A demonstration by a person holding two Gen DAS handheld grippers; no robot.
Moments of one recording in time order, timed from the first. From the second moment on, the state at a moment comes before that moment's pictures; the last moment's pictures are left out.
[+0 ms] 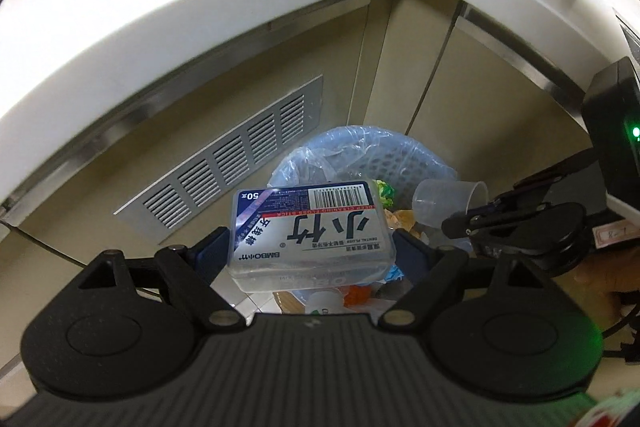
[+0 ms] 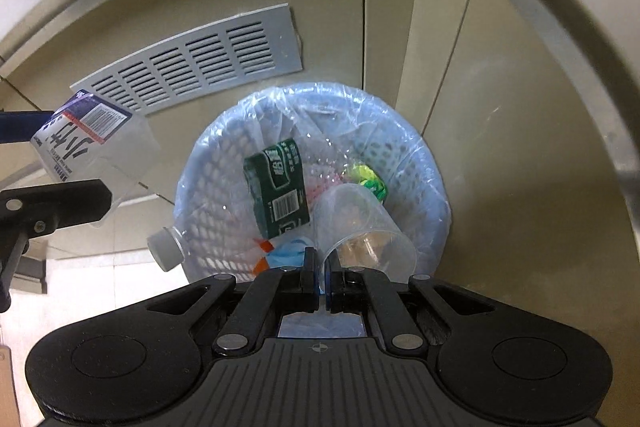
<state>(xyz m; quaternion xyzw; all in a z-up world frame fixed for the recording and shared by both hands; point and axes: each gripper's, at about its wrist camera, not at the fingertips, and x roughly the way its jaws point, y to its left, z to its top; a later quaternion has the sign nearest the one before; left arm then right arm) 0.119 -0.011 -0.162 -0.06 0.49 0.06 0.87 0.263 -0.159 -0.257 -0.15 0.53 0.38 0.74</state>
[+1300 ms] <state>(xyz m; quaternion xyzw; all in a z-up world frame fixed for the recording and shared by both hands) 0.161 -0.039 -0.209 0.00 0.53 -0.08 0.84 0.253 -0.192 -0.270 -0.15 0.54 0.35 0.75</state>
